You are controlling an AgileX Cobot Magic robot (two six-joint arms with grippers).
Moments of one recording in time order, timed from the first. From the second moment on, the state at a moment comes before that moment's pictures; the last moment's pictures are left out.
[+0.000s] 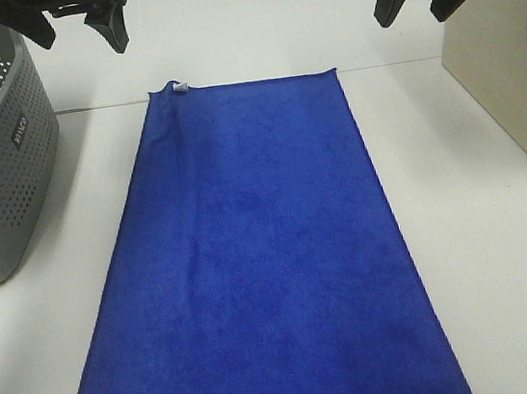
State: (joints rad) left arm -0.28 2.22 -2.24 -0.01 1.21 0.00; right arm 0.18 1.91 -1.82 0.24 1.21 -0.08
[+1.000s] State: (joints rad) left arm -0.23 2.16 -2.24 -0.01 1.21 0.00; right arm 0.13 1.85 -1.82 0.24 1.22 -0.05
